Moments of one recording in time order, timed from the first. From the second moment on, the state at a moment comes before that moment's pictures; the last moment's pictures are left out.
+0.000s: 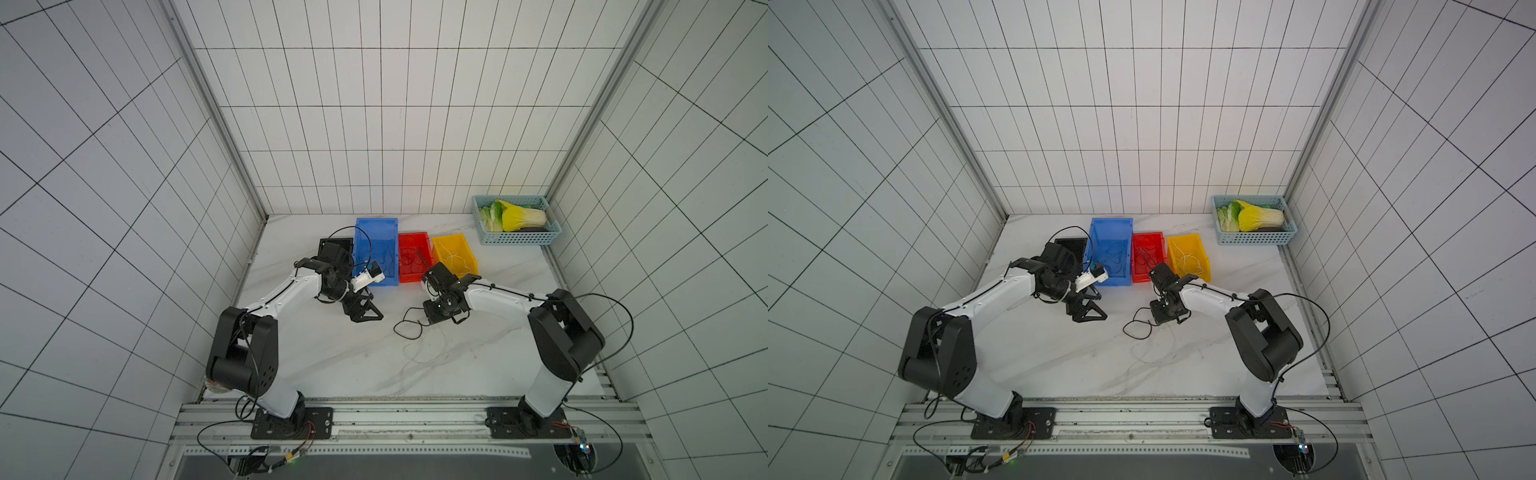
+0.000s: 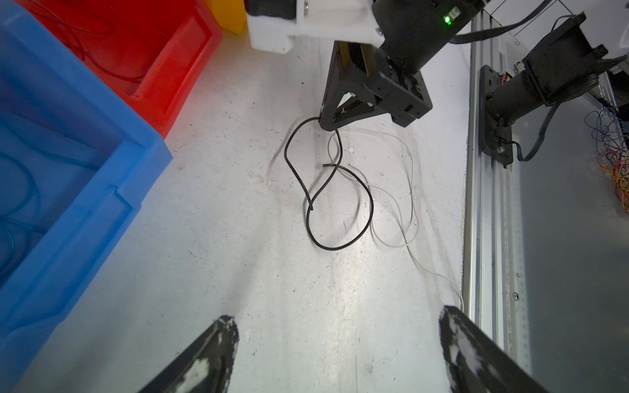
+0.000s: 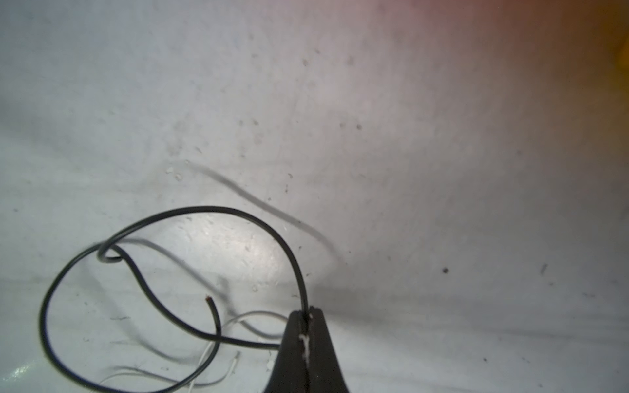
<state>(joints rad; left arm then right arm) -0.27 1.58 1.10 -0.83 0.82 0.71 0.77 1.72 1.07 -0.57 -0.03 0.24</state>
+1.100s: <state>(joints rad) -0.22 1.53 1.28 -0.88 0.97 0.59 1.03 1.48 1.22 -0.32 0.13 -0.16</state>
